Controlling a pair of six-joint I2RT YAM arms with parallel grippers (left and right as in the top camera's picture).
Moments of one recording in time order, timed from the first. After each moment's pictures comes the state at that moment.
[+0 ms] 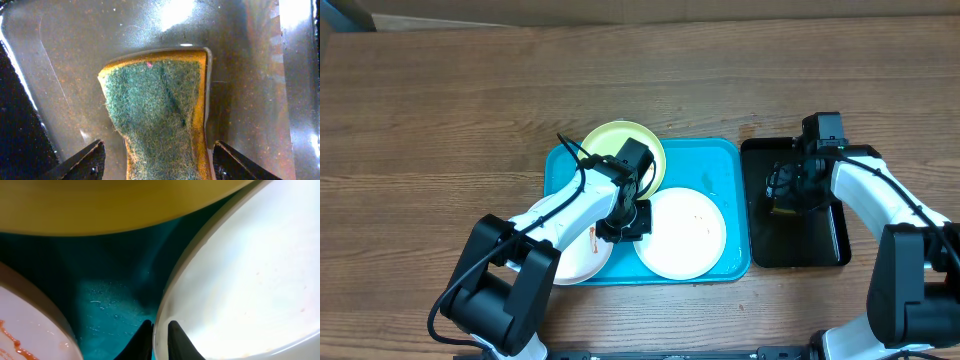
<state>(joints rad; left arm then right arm) -0.52 1.81 1.09 -0.86 0.21 -0.55 0.01 1.73 1.00 -0.66 -0.06 0.28</state>
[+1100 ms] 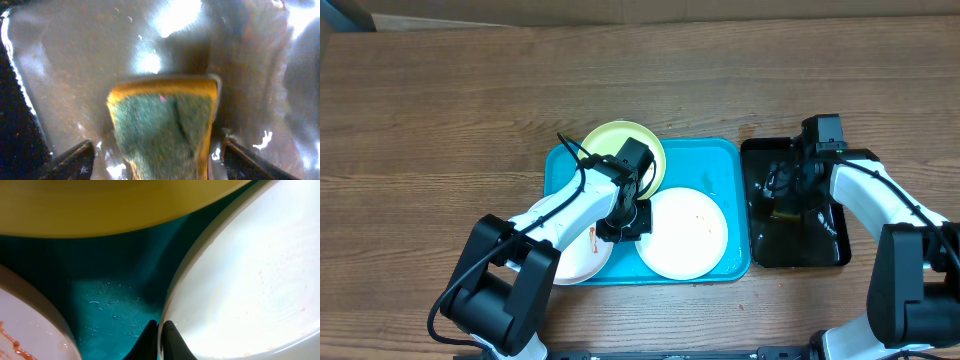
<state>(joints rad) -0.52 1.81 1.10 -0.86 0.22 -0.55 0.01 1.73 0.97 -0.60 -0.06 0.25</state>
